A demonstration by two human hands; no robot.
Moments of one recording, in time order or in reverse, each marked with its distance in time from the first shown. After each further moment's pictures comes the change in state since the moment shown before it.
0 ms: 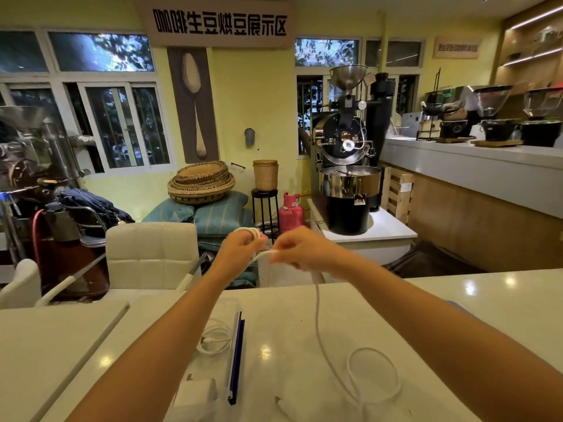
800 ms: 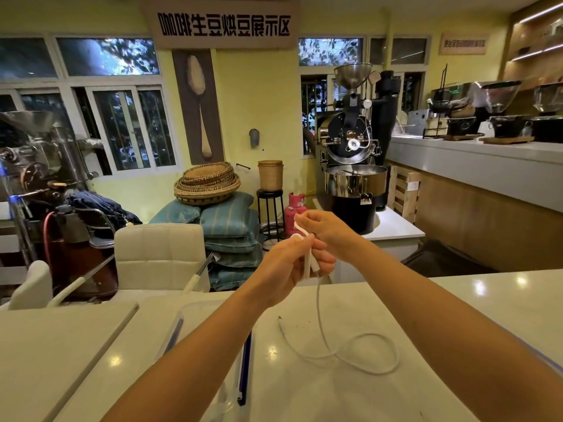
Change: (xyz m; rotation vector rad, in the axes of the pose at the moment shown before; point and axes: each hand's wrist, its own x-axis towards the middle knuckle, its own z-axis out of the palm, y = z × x) left_hand -0.043 0.056 0.030 -0.810 -0.435 -0.096; right_hand 0.037 0.042 -0.022 0.426 0.235 -0.013
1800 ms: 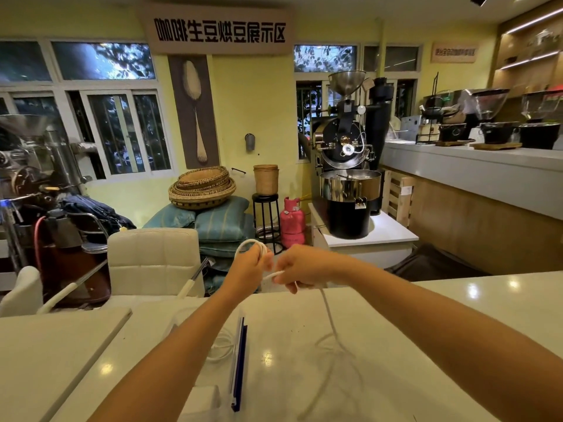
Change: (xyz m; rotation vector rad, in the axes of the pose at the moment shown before) left_hand 0.020 -0.024 -0.062 0.890 0.403 0.068; right_hand -0.038 -0.025 0.031 -0.660 -0.394 0.102
